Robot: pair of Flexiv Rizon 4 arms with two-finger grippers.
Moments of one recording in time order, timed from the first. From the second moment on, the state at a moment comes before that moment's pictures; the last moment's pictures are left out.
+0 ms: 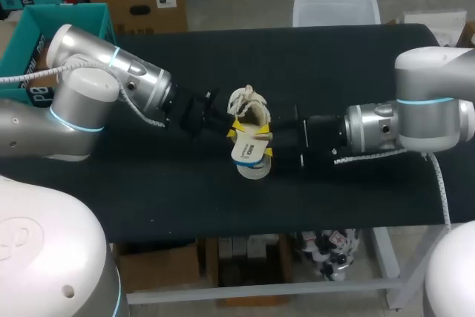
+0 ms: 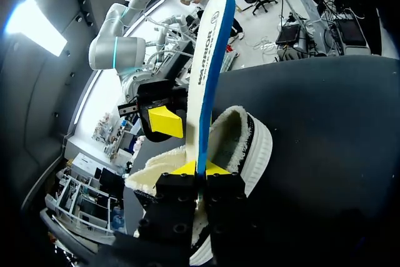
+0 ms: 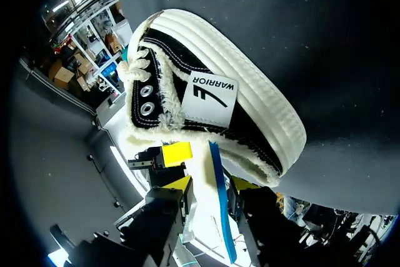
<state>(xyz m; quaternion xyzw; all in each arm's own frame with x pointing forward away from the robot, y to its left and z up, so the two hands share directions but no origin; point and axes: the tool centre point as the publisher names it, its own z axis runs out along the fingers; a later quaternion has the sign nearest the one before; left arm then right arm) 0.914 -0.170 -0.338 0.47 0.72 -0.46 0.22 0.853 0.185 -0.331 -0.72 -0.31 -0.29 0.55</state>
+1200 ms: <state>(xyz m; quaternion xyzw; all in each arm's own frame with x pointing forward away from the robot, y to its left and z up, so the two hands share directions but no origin) 0.885 -0.171 -0.325 0.49 0.71 -0.46 0.22 0.856 0.183 -0.335 -0.73 -0.30 -0.29 0.54</state>
